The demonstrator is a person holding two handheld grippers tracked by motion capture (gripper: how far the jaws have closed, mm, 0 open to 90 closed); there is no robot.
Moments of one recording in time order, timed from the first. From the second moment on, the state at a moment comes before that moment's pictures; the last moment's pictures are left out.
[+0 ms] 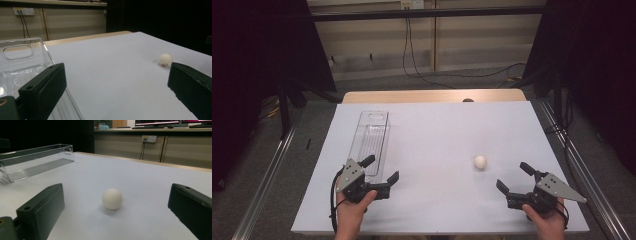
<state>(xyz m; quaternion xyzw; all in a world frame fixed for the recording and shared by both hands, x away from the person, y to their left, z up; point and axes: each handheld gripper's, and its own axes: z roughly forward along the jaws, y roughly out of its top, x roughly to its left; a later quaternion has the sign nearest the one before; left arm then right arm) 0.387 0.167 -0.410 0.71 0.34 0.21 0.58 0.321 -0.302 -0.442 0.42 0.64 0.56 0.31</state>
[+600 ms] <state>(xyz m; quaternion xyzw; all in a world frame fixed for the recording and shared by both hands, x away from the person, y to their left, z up) 0.391 0.141 -0.409 0.71 0.32 0.20 0.59 0.321 -0.302 -0.441 0.41 0.64 0.57 0.31</state>
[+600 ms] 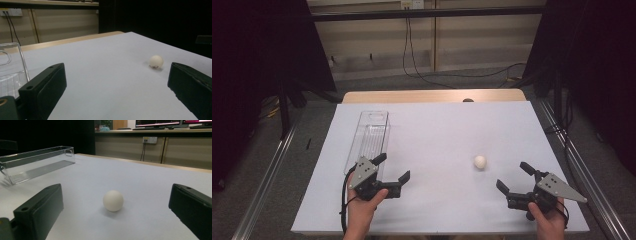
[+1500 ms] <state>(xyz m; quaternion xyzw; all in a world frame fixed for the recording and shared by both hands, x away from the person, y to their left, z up) 0.397 0.112 -0.415 0.74 0.30 0.18 0.57 0.322 -0.300 -0.441 0.41 0.64 0.57 0.31</state>
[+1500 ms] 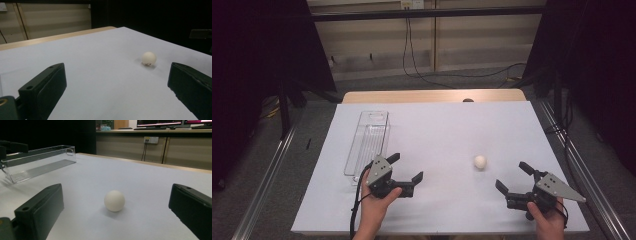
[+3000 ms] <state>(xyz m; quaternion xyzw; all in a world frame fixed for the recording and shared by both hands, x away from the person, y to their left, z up) 0.407 0.063 -0.426 0.76 0.28 0.15 0.56 0.324 -0.305 -0.440 0.42 0.63 0.57 0.32</state>
